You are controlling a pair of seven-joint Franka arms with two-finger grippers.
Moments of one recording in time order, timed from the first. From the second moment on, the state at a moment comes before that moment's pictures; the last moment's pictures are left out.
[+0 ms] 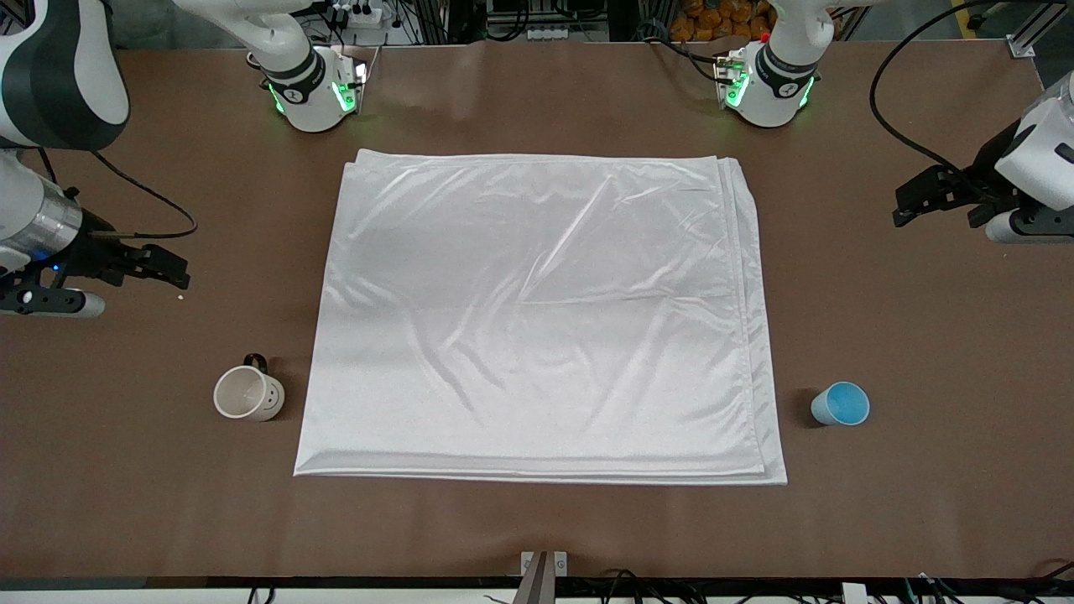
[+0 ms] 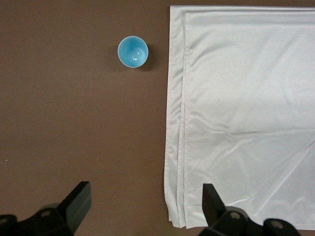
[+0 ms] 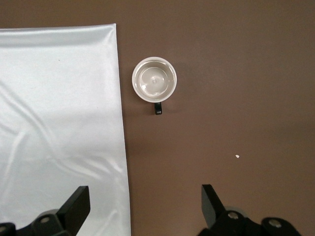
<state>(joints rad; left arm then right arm) 0.02 -0.01 -0.09 -1.60 -0.02 1.57 -0.07 0.04 0.08 -0.05 -1.71 -0.02 1.78 0.06</state>
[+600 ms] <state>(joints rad) 0.02 0.00 -0.09 -1.60 -0.02 1.57 -0.07 0.04 0.08 -0.05 -1.77 -0.02 1.86 0.06</state>
